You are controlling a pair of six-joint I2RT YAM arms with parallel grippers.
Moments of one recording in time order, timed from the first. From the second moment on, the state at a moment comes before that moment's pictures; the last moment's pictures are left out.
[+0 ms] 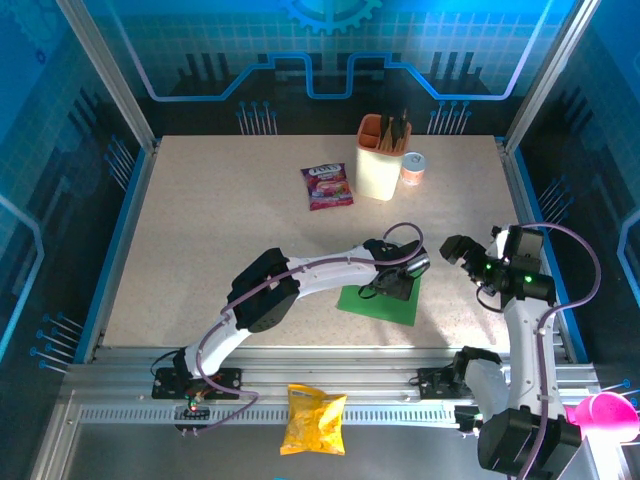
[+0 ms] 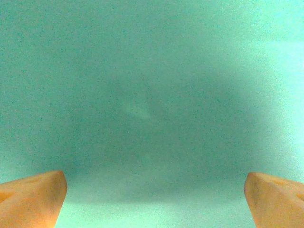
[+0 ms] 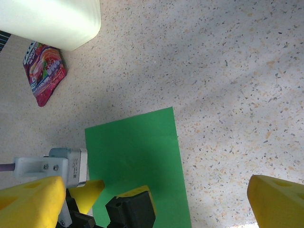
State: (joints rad) left arm -1.06 2.29 1.86 -0.87 -0.21 -0.80; right arm -0.29 0.83 0.74 -0.82 -0.40 0.45
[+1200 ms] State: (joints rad) left arm -1.07 2.10 1.66 -0.72 -0.25 -0.74; right arm -0.30 0.83 0.74 -0.83 -0.40 0.45
